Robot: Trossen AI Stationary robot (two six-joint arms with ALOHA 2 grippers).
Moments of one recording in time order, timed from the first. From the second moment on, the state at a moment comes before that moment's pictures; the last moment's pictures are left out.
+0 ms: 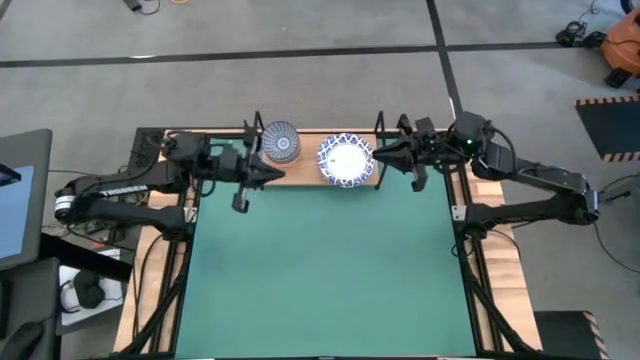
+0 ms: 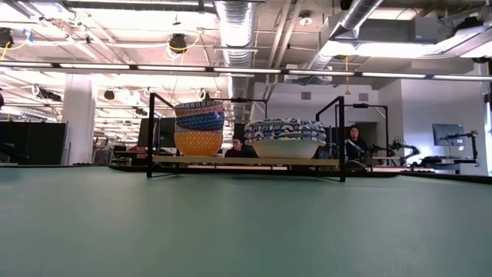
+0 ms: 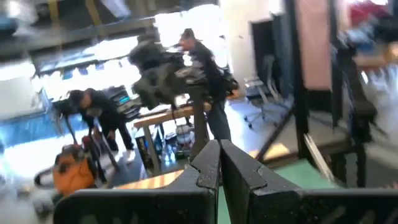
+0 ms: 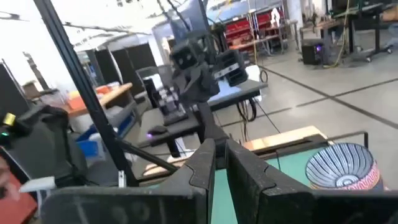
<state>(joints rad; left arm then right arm) 0.25 0.96 0.87 0.31 0.37 0.12 -0.33 0.96 1.02 0.00 -0.36 0.29</state>
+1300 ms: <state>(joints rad) 0.19 0.01 0.07 0.11 0.13 -0.07 -0.21 0.09 0.23 0.14 -0.30 0.17</state>
